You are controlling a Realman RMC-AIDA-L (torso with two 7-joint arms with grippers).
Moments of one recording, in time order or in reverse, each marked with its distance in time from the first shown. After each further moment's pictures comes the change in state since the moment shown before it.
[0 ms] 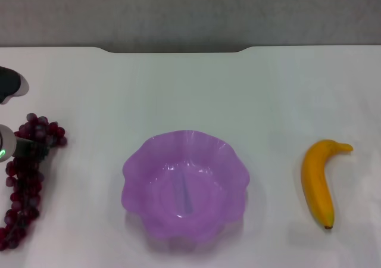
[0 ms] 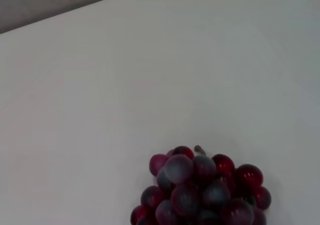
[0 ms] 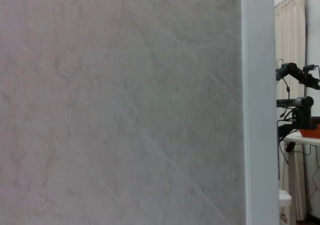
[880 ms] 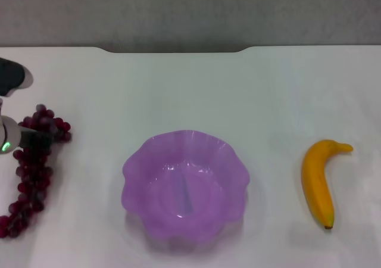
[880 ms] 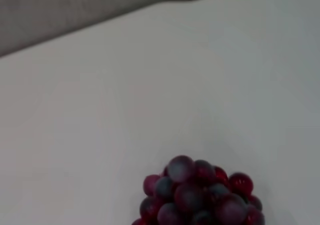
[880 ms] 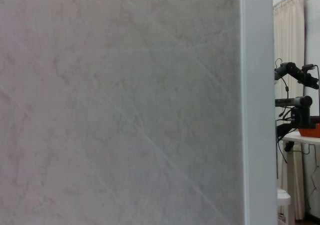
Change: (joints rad) left arm 0.009 -0.011 0.011 -0.045 0.000 0.021 0.005; right arm -0.003 0.000 0.000 0.000 0.002 0.000 0.000
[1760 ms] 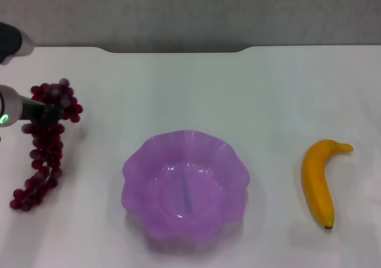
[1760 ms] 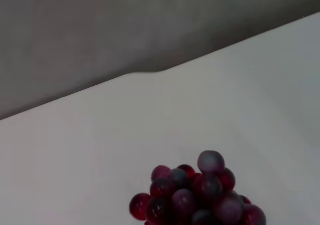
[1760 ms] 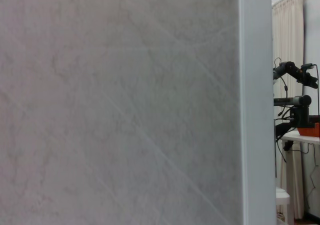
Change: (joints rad) left arm 0.040 0.001 -0.018 -0.280 -0.096 -0.196 0.086; right arm -0.002 0.000 0.000 0.000 0.000 0.000 0.000
